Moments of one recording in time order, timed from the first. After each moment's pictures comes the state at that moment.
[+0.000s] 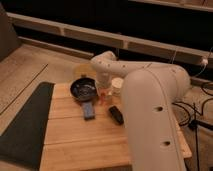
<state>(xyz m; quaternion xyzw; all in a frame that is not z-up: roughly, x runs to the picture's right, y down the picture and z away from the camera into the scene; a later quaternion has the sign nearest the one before) -0.010 0.010 0.870 -0.24 0.19 0.65 0.70</state>
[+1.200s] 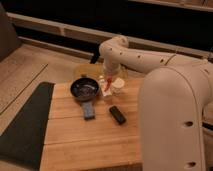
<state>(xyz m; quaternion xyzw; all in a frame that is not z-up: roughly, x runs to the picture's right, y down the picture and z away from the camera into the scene) 0.058 -0.077 0.844 -0.15 0.14 0.74 0.64</state>
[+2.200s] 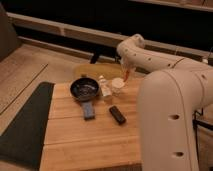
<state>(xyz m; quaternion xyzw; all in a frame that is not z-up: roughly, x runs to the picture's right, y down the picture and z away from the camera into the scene) 0.141 -0.116 0.908 -0.06 0.13 0.71 0.69</state>
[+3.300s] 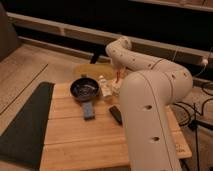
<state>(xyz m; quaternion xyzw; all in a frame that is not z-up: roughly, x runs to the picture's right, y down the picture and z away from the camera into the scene) 0.095 -0.106 0.943 -0.10 0.14 0.65 0.74</state>
